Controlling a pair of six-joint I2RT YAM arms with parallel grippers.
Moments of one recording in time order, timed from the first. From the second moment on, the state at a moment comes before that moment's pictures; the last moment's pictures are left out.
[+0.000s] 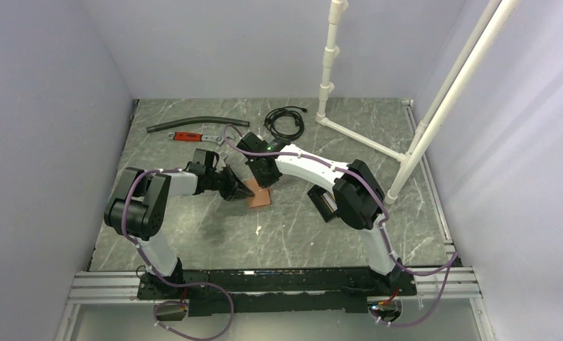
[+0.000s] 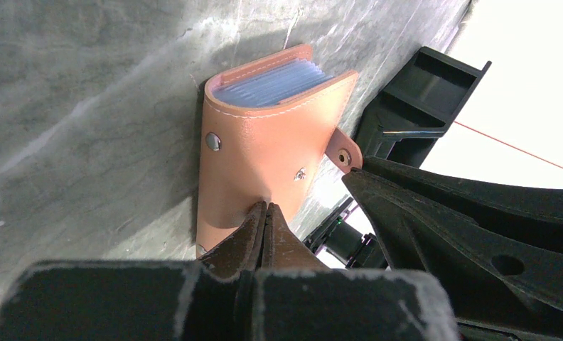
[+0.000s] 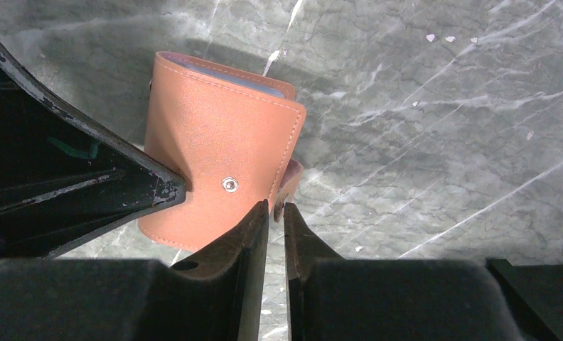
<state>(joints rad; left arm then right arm) -0.25 1.73 0.75 0.05 0.71 -0.95 0.88 2.12 1.76 -0.82 0.18 0.35</state>
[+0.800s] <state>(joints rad) -0.25 1.73 0.75 0.06 0.71 -0.95 0.88 2.12 1.76 -0.83 0.17 0.35</state>
